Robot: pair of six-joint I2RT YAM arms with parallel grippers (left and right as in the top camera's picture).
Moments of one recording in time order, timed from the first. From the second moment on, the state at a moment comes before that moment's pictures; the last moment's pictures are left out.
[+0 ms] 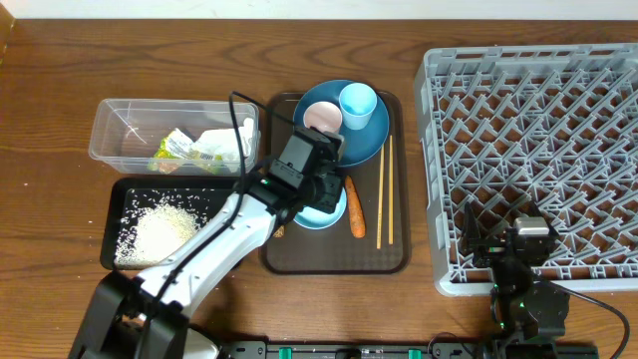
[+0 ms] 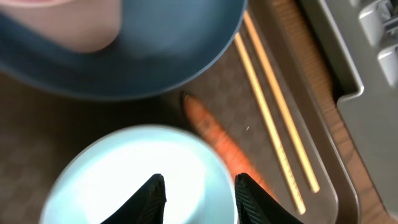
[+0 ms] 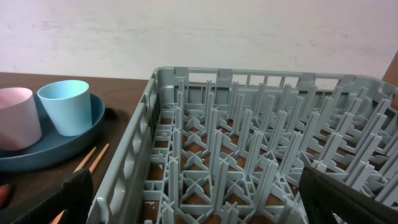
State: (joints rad) left arm -0.55 1.52 0.95 -0.40 0.17 -0.23; right arm 0.03 0.01 0.01 -0.07 0.01 -0.02
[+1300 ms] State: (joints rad) left arm -0.35 1.60 0.97 -0.85 0.04 -0.28; right arm 0.03 0.01 0.01 -0.07 0.01 -0.02
